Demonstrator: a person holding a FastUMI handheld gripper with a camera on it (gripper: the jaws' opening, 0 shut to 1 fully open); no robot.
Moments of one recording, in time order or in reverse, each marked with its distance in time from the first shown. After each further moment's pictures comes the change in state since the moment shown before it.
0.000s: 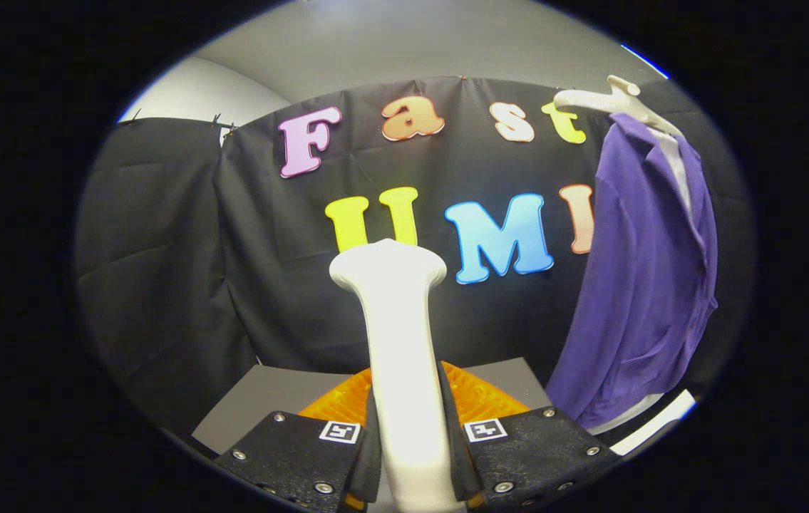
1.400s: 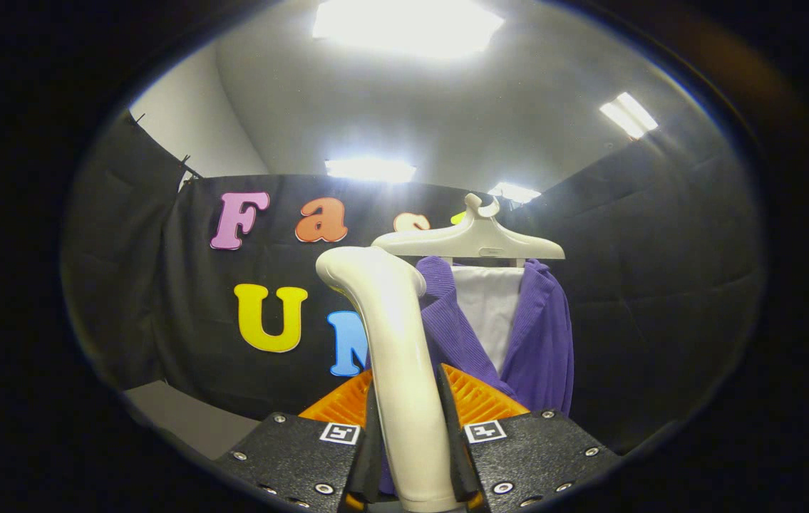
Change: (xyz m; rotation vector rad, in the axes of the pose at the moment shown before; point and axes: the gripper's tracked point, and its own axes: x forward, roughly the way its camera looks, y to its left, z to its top) arm -0.105 -0.249 0.118 -0.137 -0.351 -0.289
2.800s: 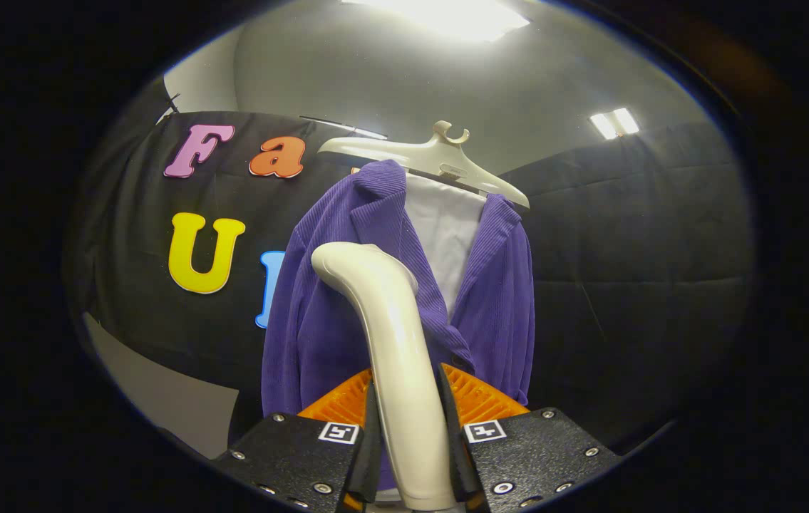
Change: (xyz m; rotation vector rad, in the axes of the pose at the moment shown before) arm 0.032 -0.046 -0.129 -0.161 0.109 -0.220
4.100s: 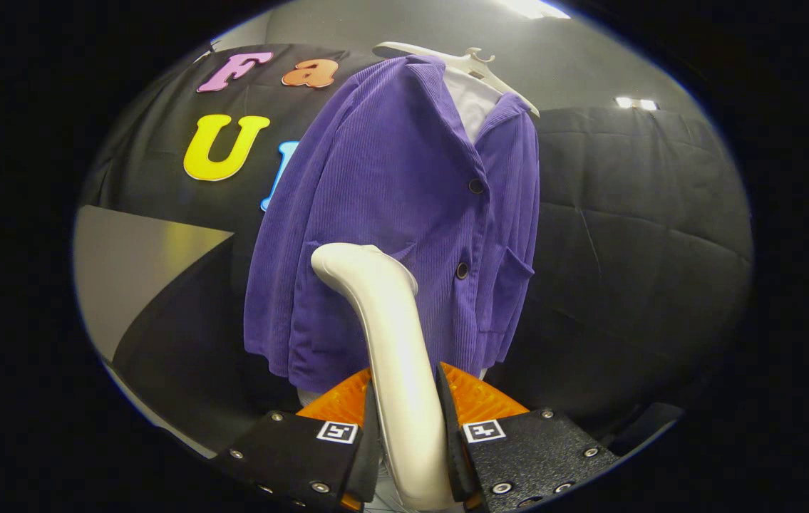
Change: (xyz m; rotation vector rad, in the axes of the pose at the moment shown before) arm -0.066 0.012 -0.201 -0.114 0.282 -0.002
